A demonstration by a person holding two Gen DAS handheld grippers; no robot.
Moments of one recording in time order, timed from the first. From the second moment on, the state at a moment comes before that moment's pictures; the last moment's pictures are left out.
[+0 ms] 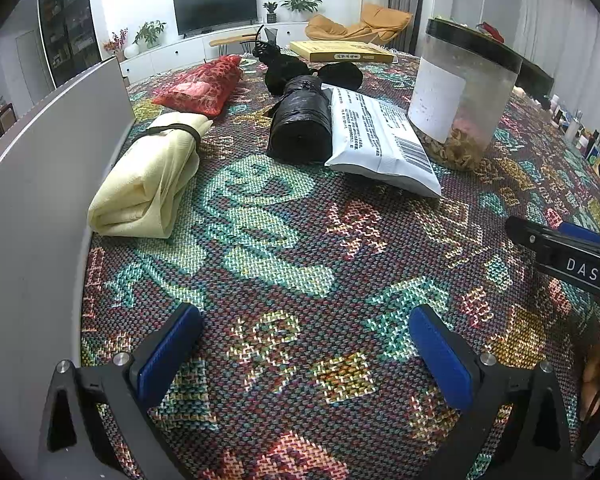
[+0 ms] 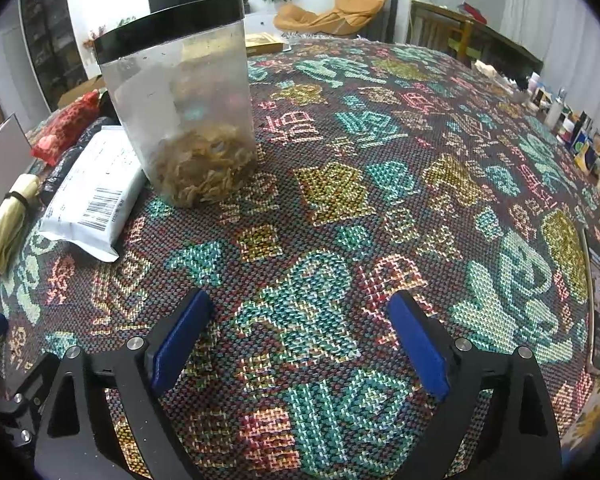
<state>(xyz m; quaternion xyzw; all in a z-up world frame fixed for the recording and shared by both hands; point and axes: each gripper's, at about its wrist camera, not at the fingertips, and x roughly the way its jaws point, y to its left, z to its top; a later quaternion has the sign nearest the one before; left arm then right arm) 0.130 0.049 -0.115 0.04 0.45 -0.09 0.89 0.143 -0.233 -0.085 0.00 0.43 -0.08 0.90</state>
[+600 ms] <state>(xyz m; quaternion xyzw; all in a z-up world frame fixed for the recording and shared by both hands) 0.130 0.049 -0.115 0.04 0.45 -0.09 0.89 0.144 -0.232 -0.086 0.00 0.43 -0.08 0.90</state>
